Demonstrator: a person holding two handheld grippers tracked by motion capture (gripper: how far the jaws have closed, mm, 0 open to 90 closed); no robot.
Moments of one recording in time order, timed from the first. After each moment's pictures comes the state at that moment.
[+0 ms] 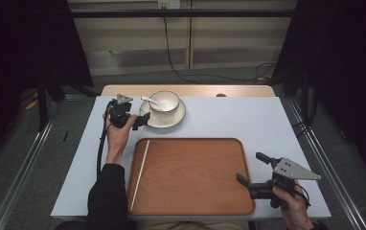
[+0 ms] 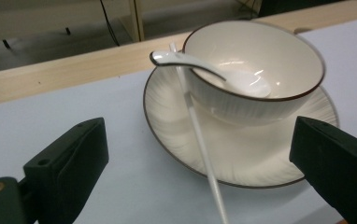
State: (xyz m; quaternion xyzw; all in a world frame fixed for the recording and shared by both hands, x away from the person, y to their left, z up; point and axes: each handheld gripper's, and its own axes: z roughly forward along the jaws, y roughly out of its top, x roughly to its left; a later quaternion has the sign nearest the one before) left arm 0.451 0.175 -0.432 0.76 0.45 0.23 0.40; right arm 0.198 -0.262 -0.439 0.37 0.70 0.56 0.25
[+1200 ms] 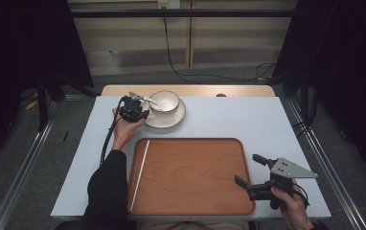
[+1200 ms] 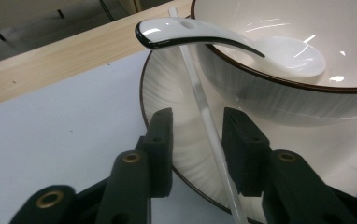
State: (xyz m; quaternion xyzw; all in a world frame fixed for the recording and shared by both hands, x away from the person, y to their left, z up) left arm 0.492 0.158 -0.462 0.80 0.44 0.23 0.35; right arm 0.200 -0.260 -0.442 0.37 0.72 0.55 0.23
